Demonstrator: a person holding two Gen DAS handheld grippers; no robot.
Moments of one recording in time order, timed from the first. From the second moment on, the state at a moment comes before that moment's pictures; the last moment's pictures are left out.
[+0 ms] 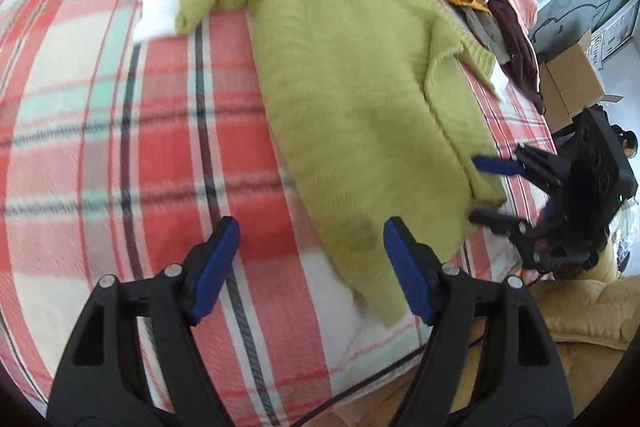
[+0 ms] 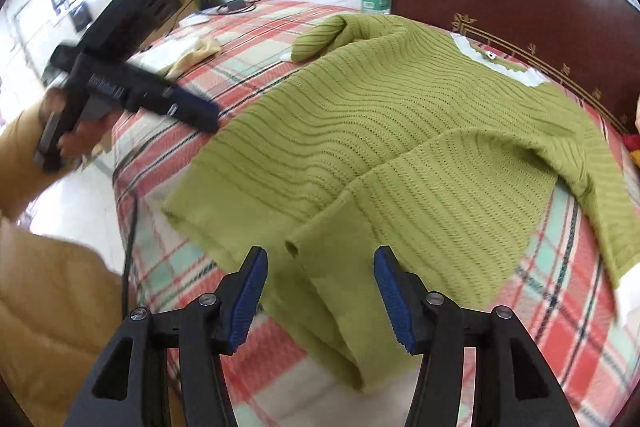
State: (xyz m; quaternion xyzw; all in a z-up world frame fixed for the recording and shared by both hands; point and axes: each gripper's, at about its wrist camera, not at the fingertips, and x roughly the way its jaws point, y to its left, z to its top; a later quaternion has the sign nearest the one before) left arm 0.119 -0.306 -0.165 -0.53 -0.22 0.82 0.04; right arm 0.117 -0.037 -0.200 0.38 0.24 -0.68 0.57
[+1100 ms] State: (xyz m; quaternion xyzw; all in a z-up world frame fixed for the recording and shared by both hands) left arm 0.120 -0.234 -0.173 -0.52 -0.31 0.80 0.08; right arm 0.023 0.140 -0.235 0.52 -0.32 -0.68 0.41
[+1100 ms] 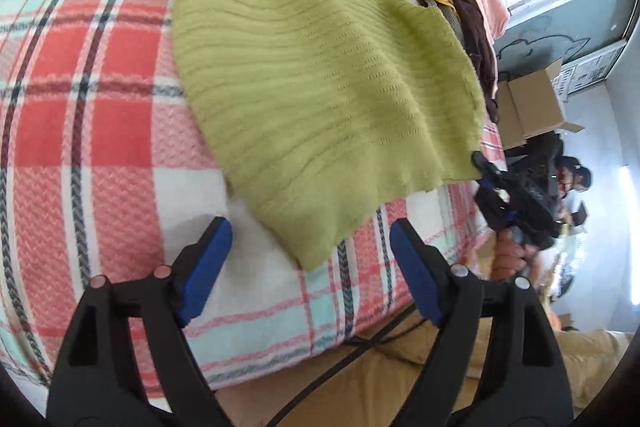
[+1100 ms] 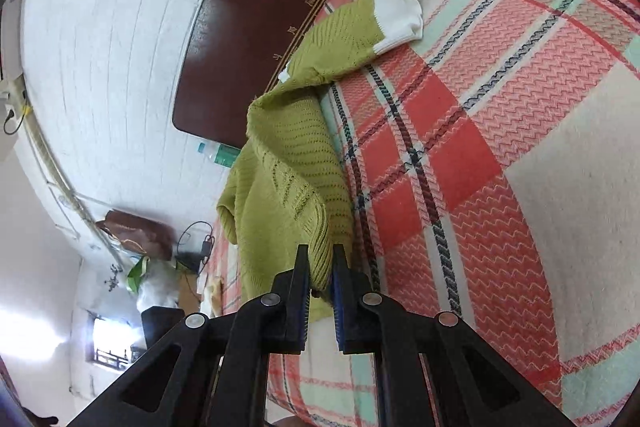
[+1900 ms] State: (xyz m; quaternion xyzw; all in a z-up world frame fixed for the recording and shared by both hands) left arm 0.152 -0.293 -0.140 -0.51 -0.32 0.80 0.02; right arm 0.060 0.134 -0.199 0.52 -0.17 -0.73 0.42
